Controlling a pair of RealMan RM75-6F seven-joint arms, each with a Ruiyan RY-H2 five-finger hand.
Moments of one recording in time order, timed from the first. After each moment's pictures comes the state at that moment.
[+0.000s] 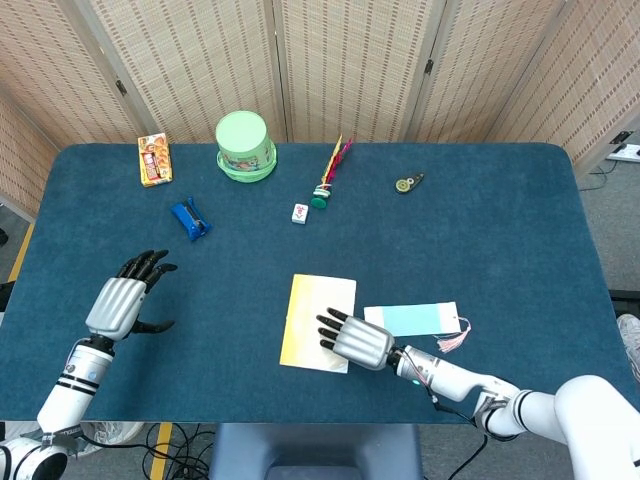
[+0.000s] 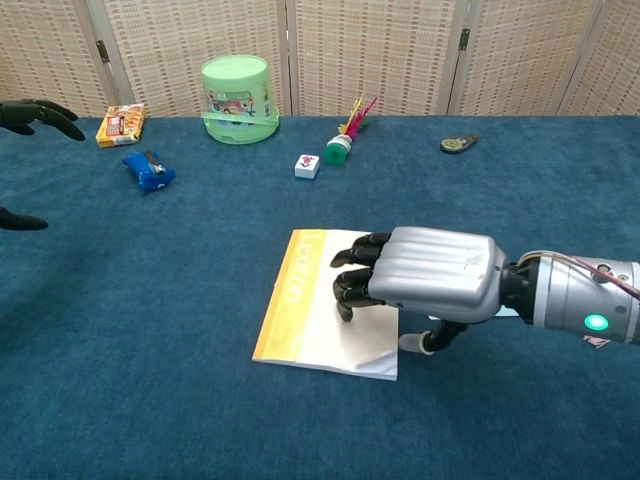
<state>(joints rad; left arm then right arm) -0.47 -1.25 -0.11 -1.59 1.36 1.17 0.04 0.82 -1.66 -0.10 -1.10 -1.88 1.02 -0.14</state>
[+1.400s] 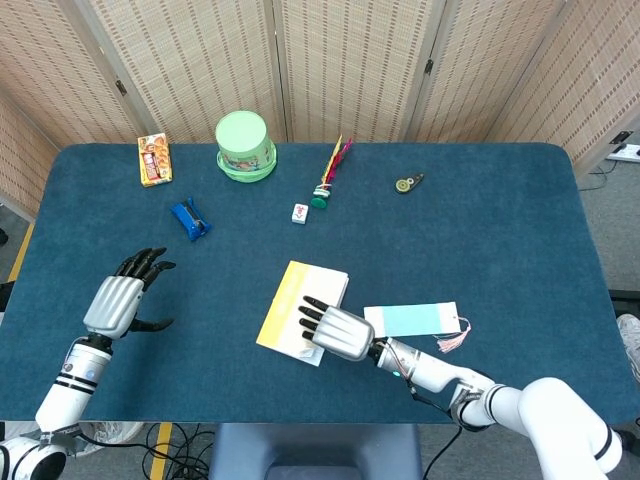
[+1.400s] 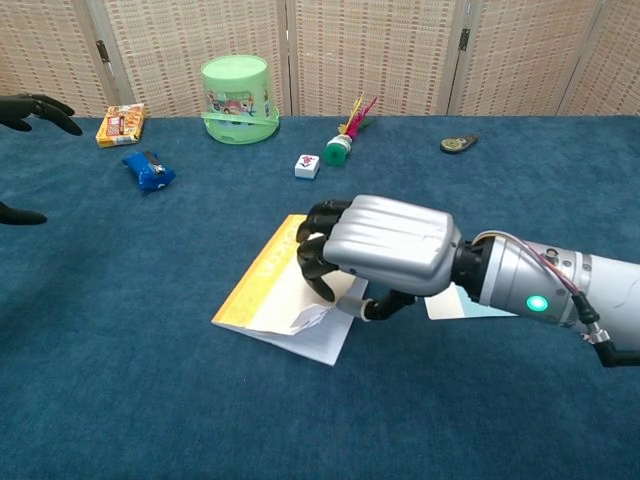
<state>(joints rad) -0.47 -1.25 -0.12 -1.59 1.36 1.17 0.02 0.86 -1.82 -0.07 -0.89 -1.88 1.18 -0.01</state>
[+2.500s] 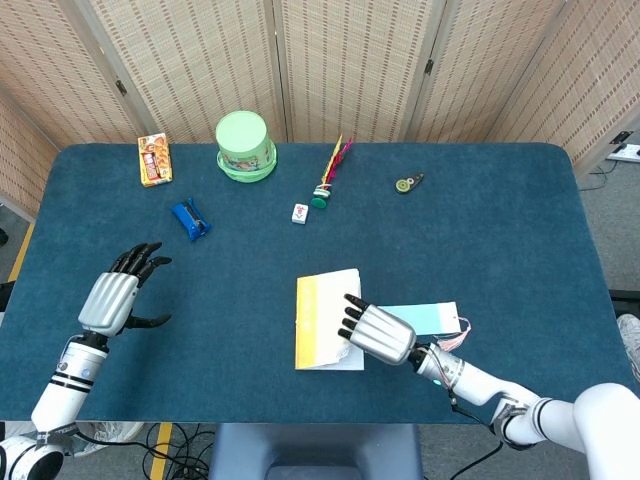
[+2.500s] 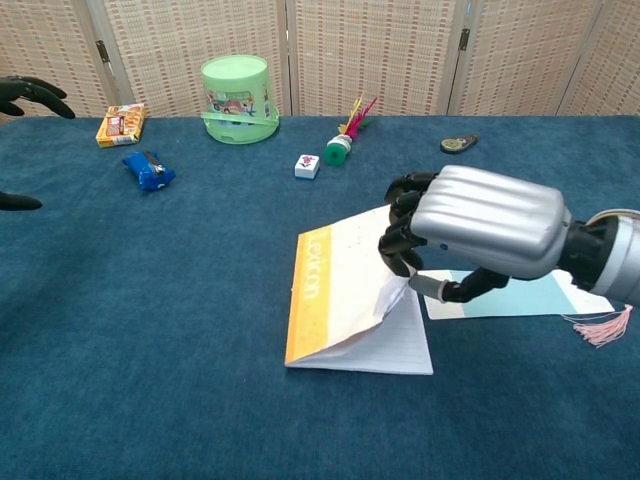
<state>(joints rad) -0.46 -1.24 -0.13 -1.59 1.38 1.19 0.00 0.75 -1.59 -0.13 -1.13 -1.86 1.29 -0.13</state>
